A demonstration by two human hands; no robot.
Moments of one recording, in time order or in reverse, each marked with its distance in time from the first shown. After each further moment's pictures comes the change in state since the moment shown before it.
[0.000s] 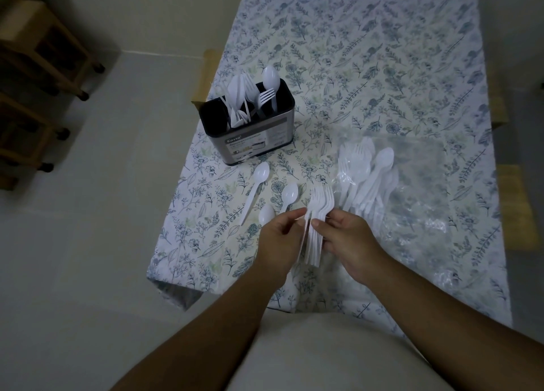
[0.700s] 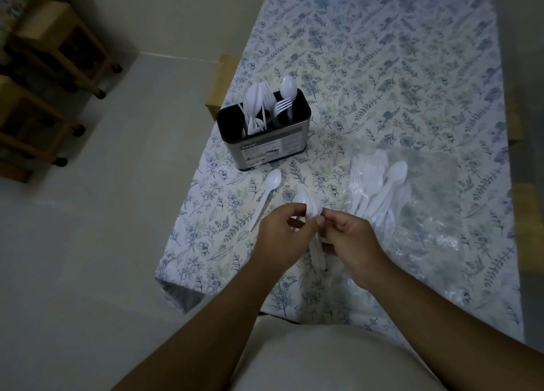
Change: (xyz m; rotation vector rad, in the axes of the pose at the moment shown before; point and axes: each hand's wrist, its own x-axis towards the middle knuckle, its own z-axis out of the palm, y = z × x) left_hand 0.007 0.033 -0.016 0.408 0.044 0.281; right_hand 0.001 -0.017 0.017 -0.126 -0.010 -0.068
